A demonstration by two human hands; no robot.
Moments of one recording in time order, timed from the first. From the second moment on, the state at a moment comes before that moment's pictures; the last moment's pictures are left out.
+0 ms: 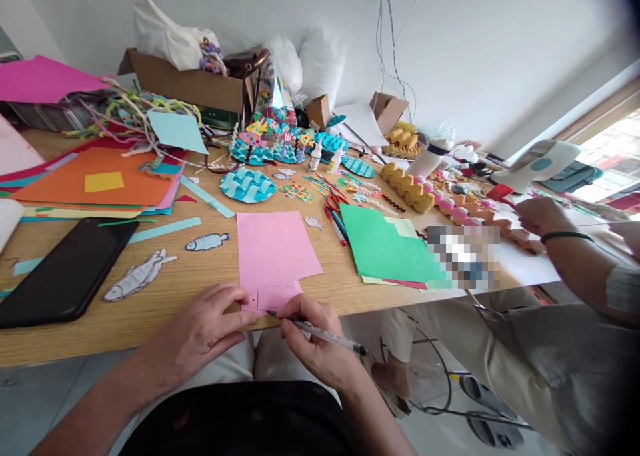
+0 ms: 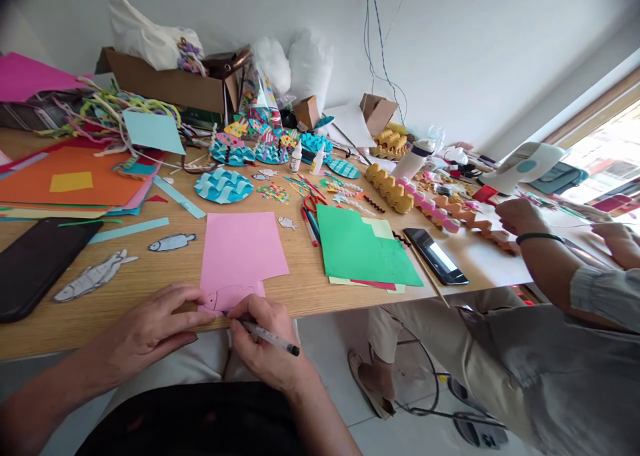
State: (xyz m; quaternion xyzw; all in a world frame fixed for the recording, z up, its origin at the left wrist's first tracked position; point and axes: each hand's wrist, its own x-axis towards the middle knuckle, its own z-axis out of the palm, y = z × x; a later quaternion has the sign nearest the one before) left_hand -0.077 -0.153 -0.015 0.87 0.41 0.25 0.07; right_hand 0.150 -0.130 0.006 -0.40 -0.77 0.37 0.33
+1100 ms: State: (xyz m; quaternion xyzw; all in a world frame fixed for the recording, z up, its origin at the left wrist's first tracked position) left_hand -0.076 -0.153 -0.013 0.88 0.41 0.25 0.07; right_hand 0.145 -0.129 0.006 -0.40 -0.77 0.36 0.32
